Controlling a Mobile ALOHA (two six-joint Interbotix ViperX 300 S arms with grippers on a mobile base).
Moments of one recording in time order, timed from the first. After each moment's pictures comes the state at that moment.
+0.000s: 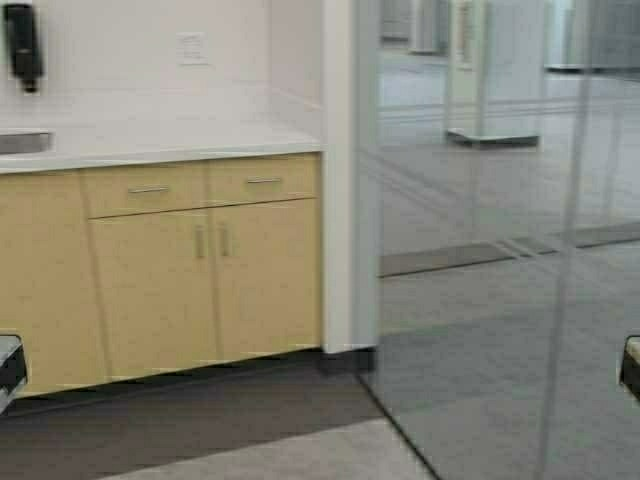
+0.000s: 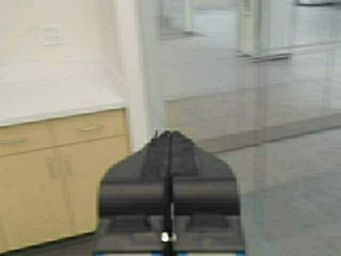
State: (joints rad) left arm 0.00 -1.12 1.26 0.00 -0.30 -0.08; right arm 0.00 -1.02 1.18 -0.01 -0.30 0.06
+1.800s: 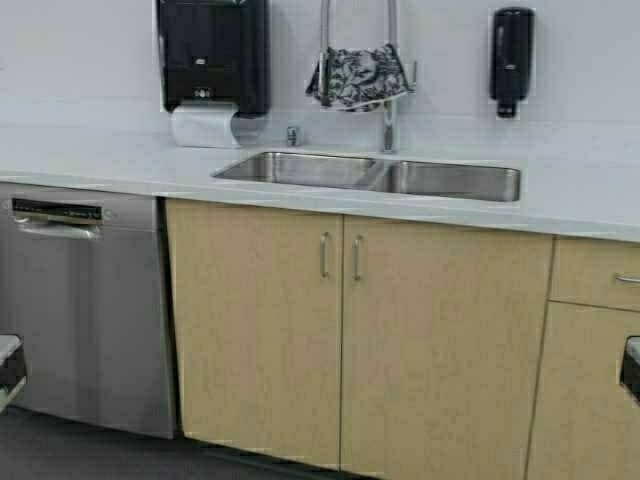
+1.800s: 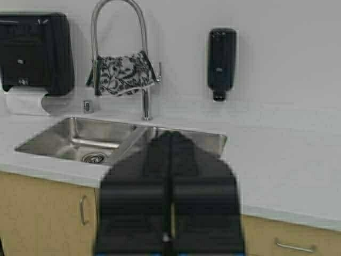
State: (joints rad) left arm 0.00 -0.91 1.24 0.07 -0.44 -0.15; right arm -0.03 -1.05 1.23 -0.01 -0.34 0.02
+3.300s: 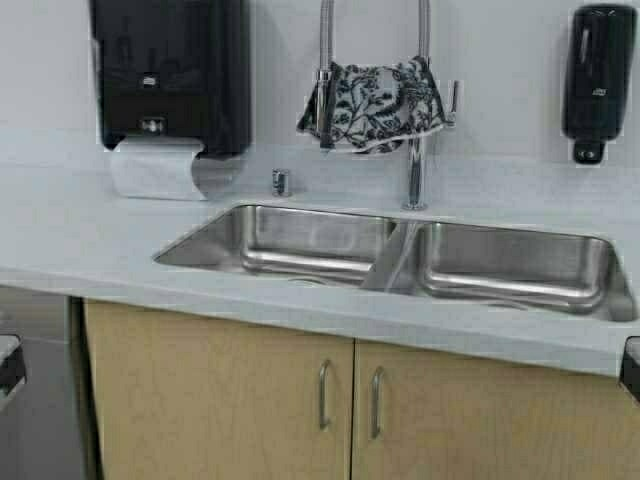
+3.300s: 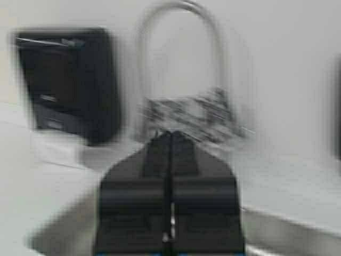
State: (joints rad) left arm 0.00 -1.10 1.30 0.07 -0.39 -0.11; right arm 0.26 -1.04 1.13 -0.05 -0.25 0.11
